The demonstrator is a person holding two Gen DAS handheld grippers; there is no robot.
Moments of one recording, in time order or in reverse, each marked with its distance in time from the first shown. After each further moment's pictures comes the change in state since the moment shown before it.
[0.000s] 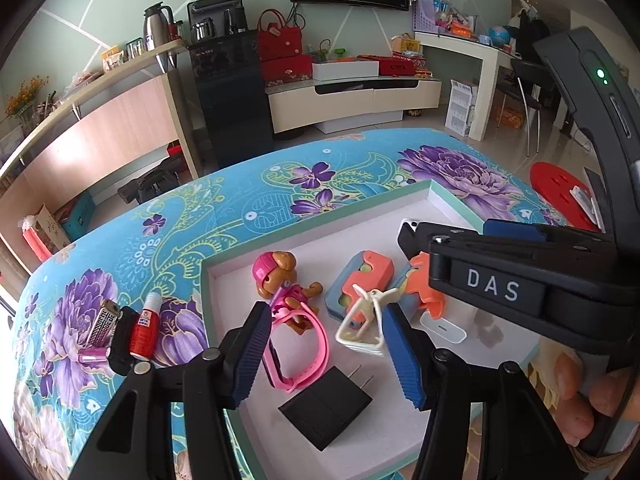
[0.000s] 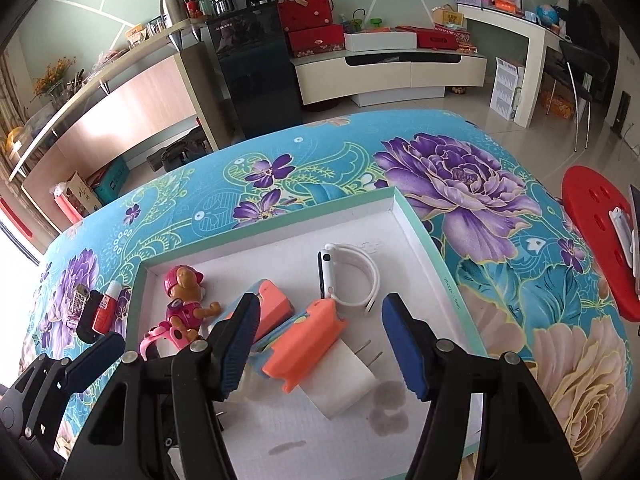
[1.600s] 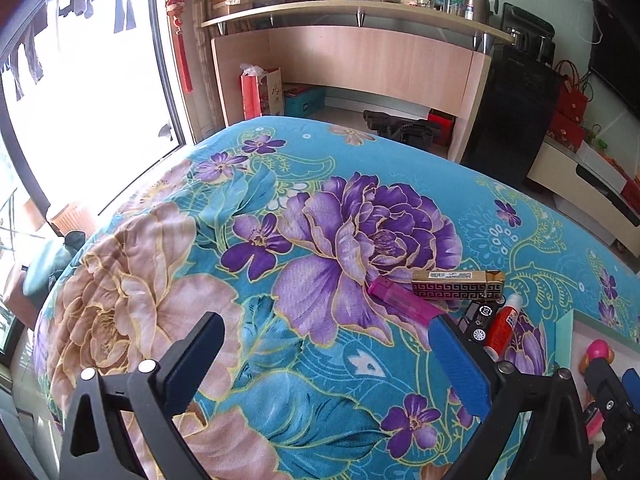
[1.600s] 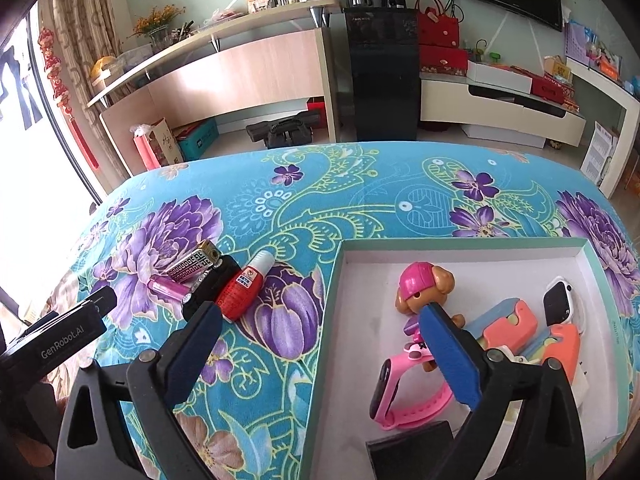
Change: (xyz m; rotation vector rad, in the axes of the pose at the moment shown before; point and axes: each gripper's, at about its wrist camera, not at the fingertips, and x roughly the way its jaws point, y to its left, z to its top) left arm -0.039 0.254 -0.092 -0.734 0.049 0.564; right arm 0.024 0.177 -0.031 -0.273 -0.034 0.223
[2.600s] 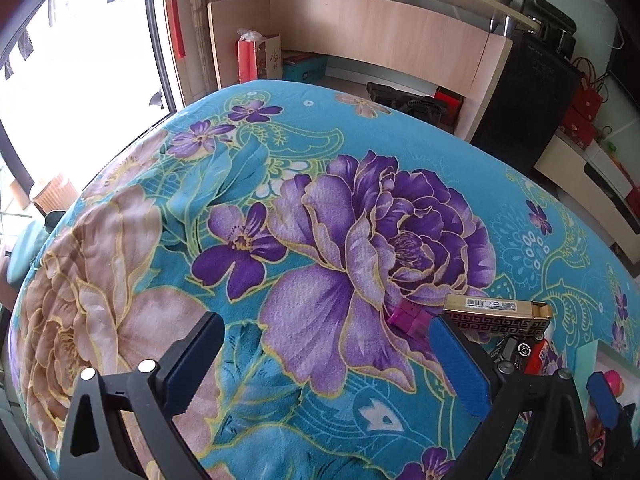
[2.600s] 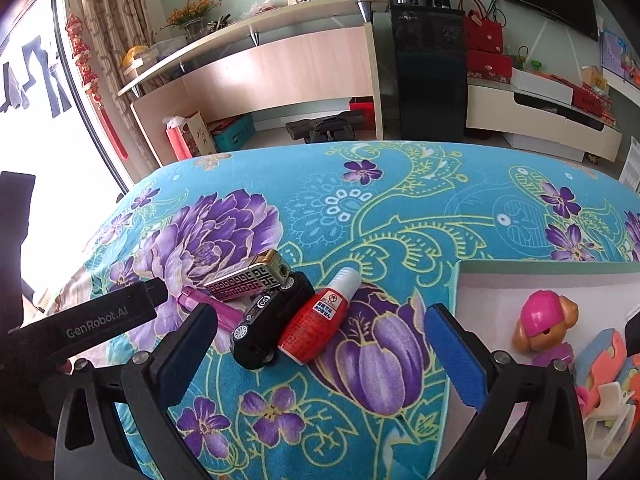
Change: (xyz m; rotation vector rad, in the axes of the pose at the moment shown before) left arm 0.065 0.013 0.022 -0.043 0.119 -0.031; right arm 0.058 0.057 0.003 -0.070 -0.001 0.105
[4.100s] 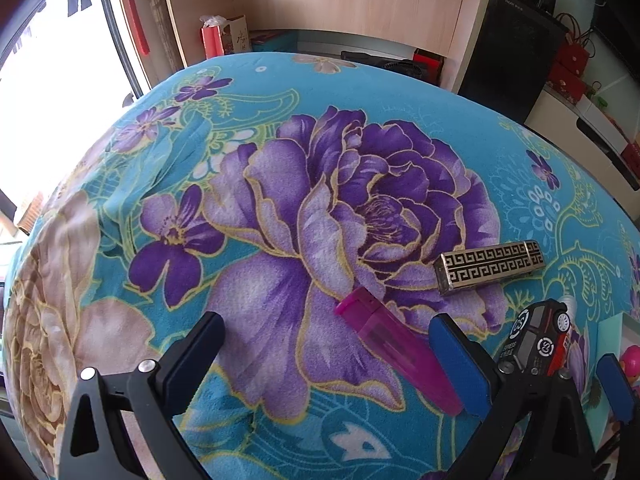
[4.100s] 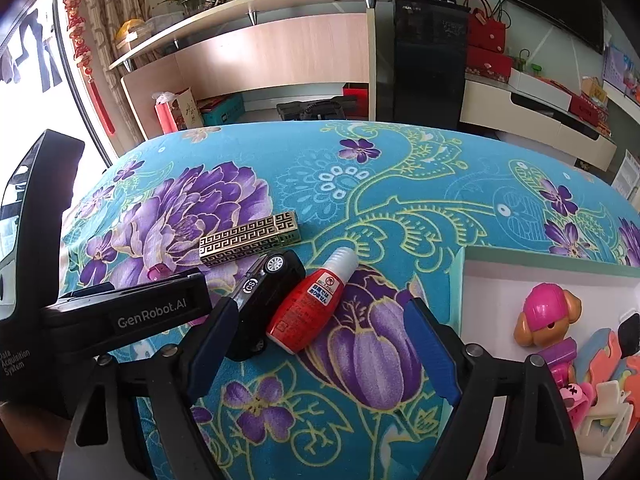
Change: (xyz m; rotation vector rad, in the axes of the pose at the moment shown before) left arm 0.038 -0.028 -0.001 0.136 0.091 0.007; right arm 0.013 0.007 -0.006 -0.052 0.053 -0.061
